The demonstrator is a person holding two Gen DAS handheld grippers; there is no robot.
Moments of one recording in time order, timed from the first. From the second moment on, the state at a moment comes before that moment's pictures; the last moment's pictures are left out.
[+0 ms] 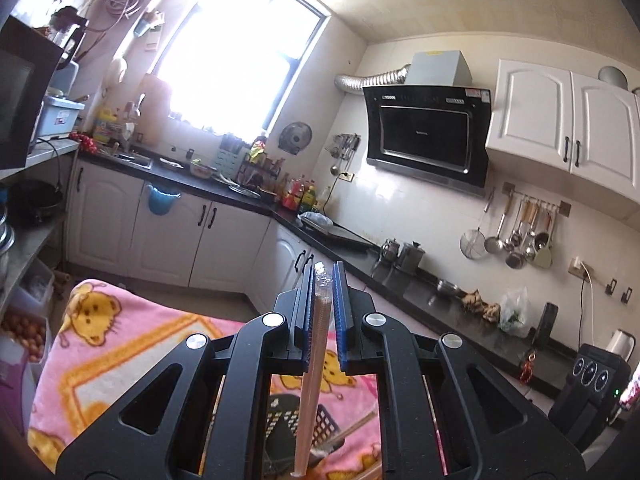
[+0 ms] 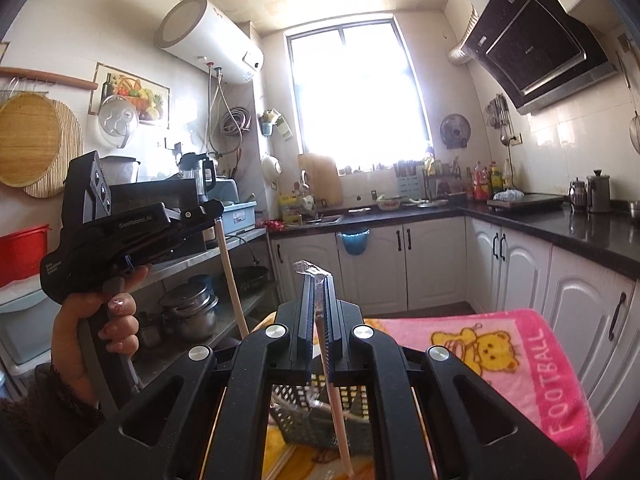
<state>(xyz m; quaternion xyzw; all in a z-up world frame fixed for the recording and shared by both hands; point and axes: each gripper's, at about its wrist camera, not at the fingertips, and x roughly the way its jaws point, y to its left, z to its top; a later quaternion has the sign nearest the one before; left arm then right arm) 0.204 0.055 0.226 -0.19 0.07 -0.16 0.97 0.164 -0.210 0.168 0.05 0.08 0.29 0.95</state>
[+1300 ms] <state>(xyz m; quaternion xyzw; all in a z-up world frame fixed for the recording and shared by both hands) 0.271 0.010 0.143 -0.17 0.08 -0.11 0.98 0.238 -0.191 0.135 0.02 0.03 0.26 0.96</state>
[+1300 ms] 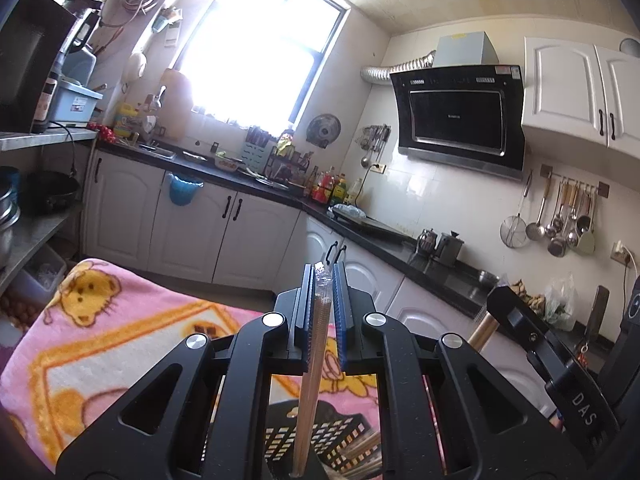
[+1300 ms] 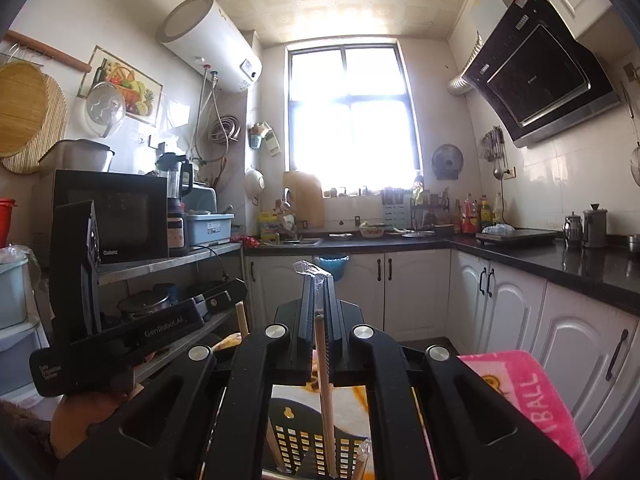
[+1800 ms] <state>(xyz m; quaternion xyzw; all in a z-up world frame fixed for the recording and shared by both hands) 0.274 0.001 0.113 -0.15 0.12 -0.12 0.97 0.242 -0.200 0.099 0.04 0.06 0.25 0.97</state>
